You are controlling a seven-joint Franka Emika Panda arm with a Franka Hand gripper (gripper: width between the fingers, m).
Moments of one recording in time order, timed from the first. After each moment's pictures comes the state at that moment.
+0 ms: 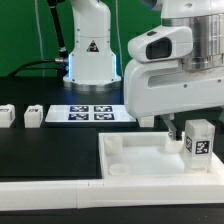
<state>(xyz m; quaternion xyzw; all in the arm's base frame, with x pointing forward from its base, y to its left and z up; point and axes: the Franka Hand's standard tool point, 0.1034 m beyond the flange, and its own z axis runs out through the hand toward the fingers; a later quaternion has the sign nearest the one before) 0.623 0.118 0.077 -1.00 -0.01 -0.02 0.06</state>
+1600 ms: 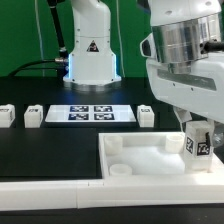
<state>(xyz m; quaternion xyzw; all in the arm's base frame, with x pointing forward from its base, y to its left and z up) 0.623 0.120 0.074 -0.81 0.57 0.03 0.11</state>
